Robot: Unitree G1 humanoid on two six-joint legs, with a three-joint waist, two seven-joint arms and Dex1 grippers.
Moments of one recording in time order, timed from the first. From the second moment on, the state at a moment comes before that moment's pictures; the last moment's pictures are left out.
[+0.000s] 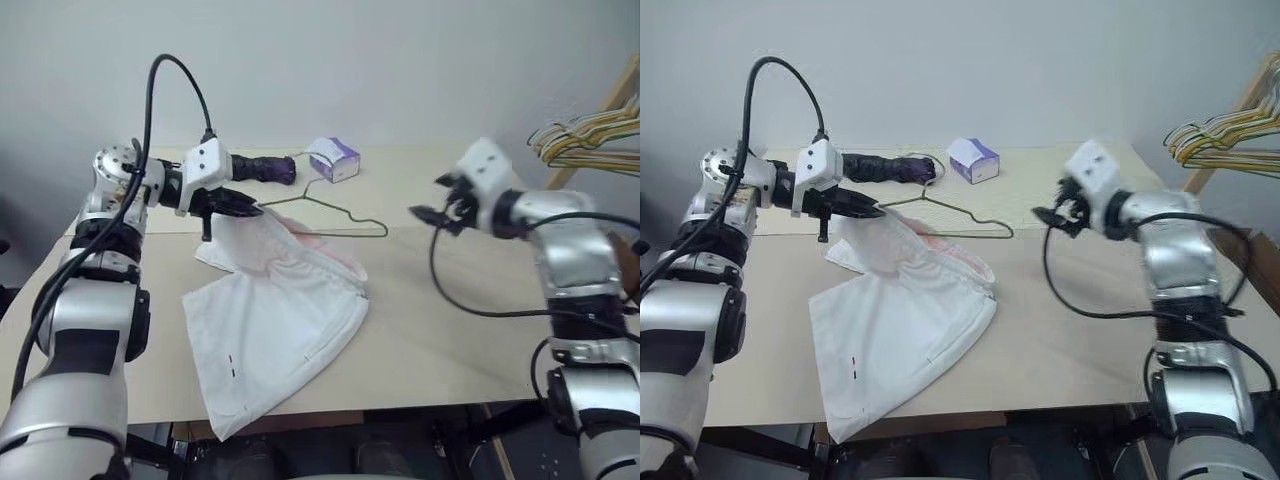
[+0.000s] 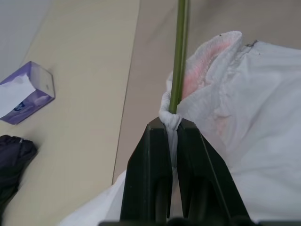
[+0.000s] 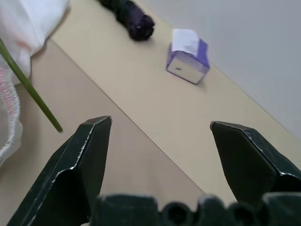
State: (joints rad) left arm -1.20 0.64 -0.12 1.15 0.01 -0.28 -1.46; right arm -0.66 -0.69 -0.10 0.05 0.10 0.57 0.87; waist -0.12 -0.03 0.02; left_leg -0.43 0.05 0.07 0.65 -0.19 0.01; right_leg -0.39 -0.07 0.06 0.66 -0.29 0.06
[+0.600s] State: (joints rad) left arm -1.26 0.65 -0.07 1.15 0.01 -0.28 -1.49; right arm -0.35 -0.38 -0.01 -0.09 0.32 0.75 0.78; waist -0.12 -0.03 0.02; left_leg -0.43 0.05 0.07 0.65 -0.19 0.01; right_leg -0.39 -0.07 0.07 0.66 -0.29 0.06
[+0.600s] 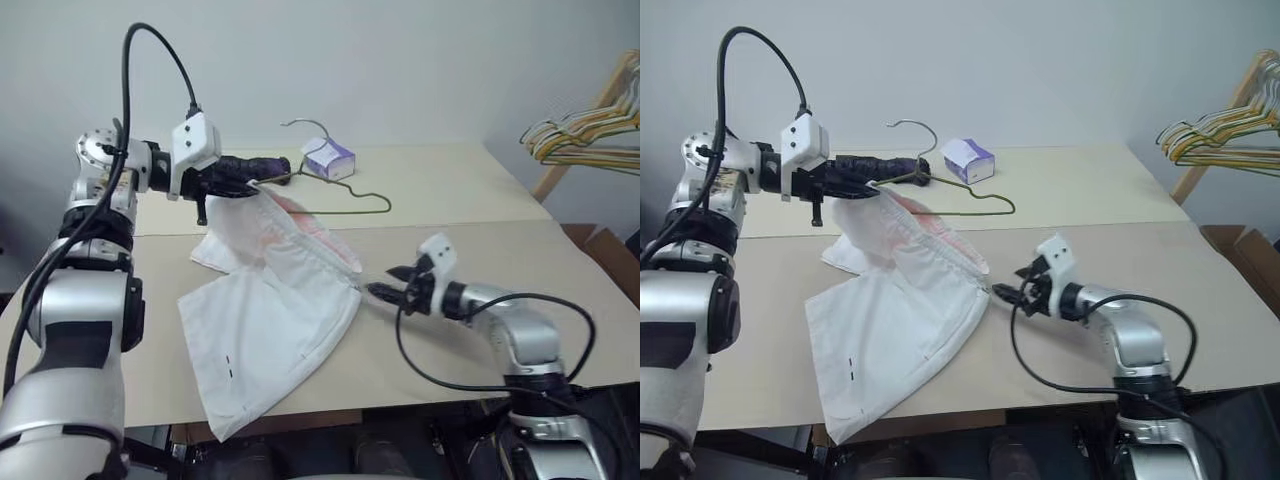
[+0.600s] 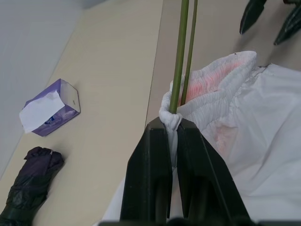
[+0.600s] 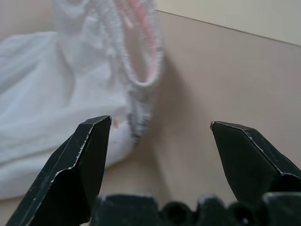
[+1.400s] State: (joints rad) left arm -1.26 0.66 -0.03 1.13 0.00 -0.28 -1.49; right arm -0.47 -0.26 0.03 0.18 0.39 0.72 0.76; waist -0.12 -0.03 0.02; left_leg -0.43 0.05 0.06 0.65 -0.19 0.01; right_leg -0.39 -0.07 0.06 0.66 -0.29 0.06
